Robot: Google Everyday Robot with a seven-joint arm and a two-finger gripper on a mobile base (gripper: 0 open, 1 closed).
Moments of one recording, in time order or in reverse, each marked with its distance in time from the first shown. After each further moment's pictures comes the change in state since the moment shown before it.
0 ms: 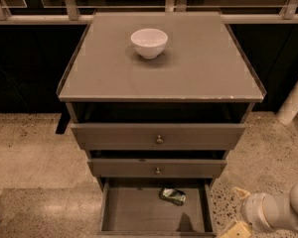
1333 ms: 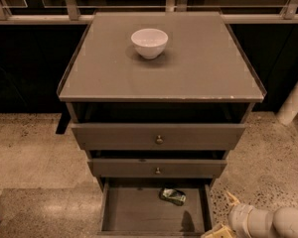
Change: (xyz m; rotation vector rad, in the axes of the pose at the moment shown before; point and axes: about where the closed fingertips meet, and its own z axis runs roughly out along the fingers) arm 0.025 -0.022 0.075 0.129 -0.154 -0.013
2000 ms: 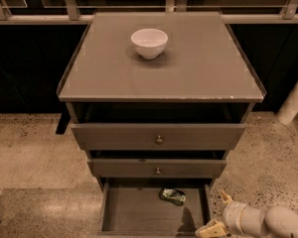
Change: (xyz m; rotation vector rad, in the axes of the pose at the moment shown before) arm 0.010 -0.012 0.041 -0.016 -0.067 0.020
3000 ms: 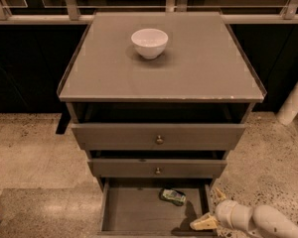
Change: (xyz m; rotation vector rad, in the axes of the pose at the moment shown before) arm 0.031 -0.031 0.057 0.036 -0.043 0.007
